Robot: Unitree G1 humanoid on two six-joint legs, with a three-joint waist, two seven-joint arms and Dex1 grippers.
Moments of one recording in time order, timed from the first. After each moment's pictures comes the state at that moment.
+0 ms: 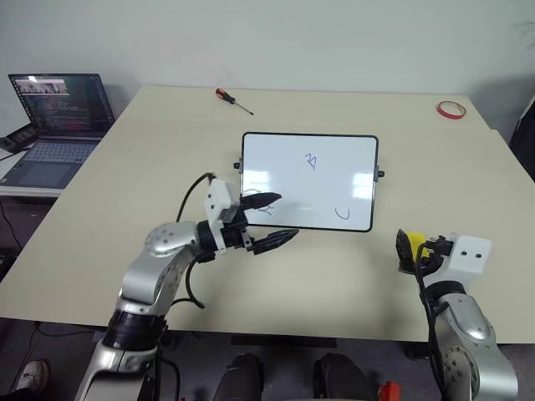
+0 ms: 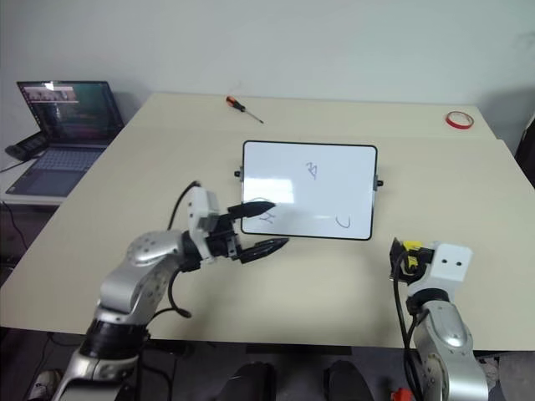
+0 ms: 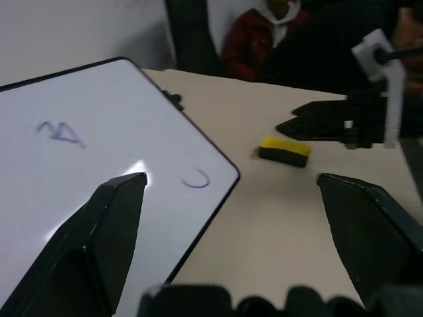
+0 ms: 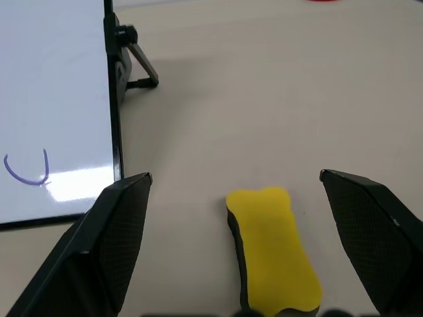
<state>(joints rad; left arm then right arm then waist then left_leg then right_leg) -0.42 0.47 -0.10 -0.11 -0.47 0.31 -1.03 0.14 -0.09 -0.22 -0.62 0.22 0.59 -0.01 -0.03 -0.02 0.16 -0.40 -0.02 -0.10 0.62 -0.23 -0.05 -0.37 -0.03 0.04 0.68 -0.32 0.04</state>
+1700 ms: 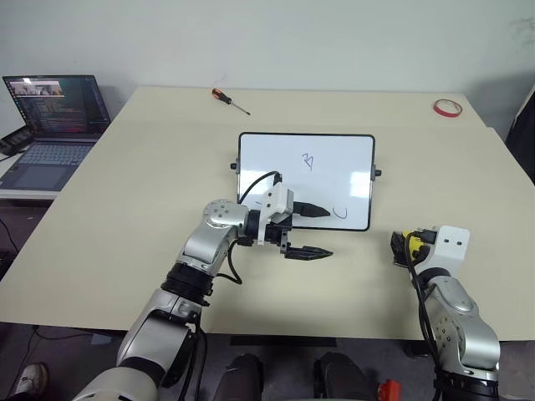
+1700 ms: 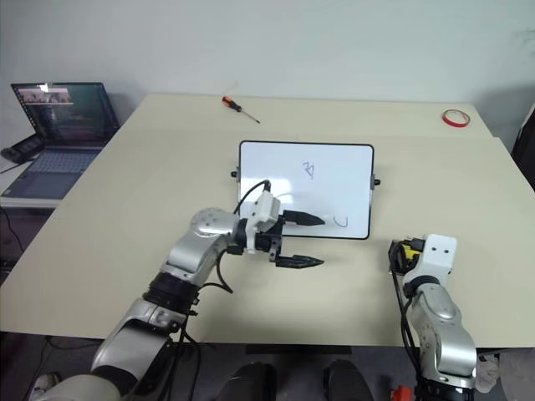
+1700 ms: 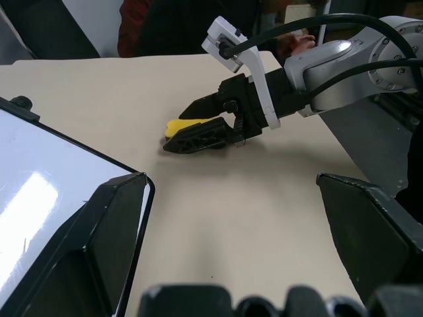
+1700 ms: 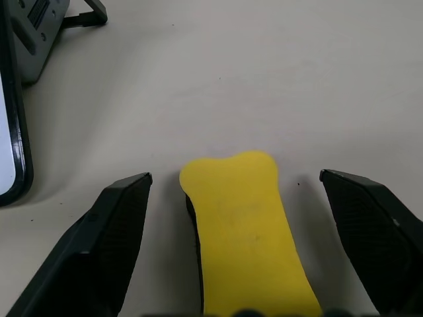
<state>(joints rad) -0.68 0.31 -0.27 0.31 -0.29 0.07 -1.30 -0.01 -0.13 -0.25 -0.35 0.22 0.60 -0.02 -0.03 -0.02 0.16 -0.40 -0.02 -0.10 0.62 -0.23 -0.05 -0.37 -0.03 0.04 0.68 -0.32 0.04</state>
